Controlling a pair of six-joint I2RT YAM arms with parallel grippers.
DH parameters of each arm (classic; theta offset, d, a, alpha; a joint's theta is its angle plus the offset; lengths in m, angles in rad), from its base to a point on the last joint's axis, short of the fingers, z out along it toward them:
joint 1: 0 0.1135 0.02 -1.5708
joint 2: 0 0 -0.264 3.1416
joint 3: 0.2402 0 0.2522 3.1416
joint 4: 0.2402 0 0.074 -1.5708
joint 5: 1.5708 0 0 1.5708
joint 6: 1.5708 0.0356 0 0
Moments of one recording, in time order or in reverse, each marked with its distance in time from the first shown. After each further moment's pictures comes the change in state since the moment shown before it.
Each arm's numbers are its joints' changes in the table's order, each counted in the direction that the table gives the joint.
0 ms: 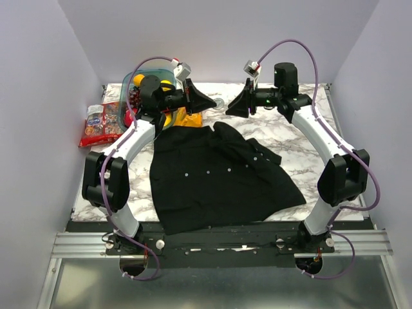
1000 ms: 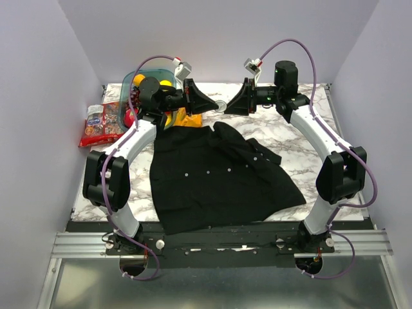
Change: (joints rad) left arm -0.014 0.011 -0.006 -0.177 0.100 -0.190; right arm -0.001 0.030 -0.008 -0.175 -0.185 0.227
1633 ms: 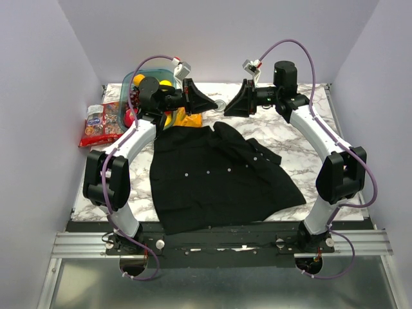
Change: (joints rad) left arm 0.008 0.004 0.008 -0.002 0.000 0.000; right arm 0.000 0.000 0.002 0.021 -0.054 -0.031
